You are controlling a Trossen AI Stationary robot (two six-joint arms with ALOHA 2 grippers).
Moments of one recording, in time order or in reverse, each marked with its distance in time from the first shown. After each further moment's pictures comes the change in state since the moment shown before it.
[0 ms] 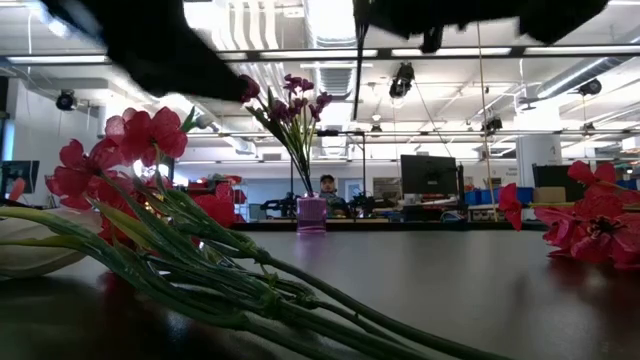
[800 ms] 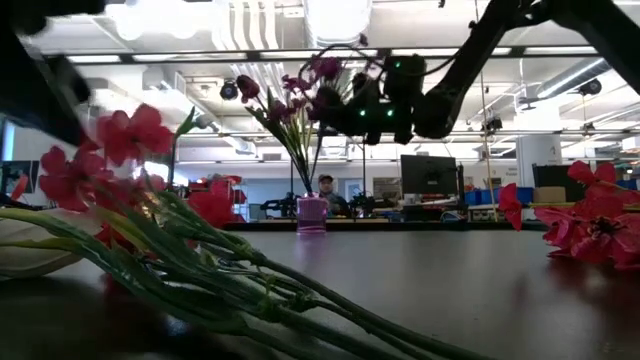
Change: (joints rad) left arm -0.211 -0.070 -0.001 -0.398 0.216 -0.530; right arm -0.612 0.608 0.409 0.182 -0.394 0.288
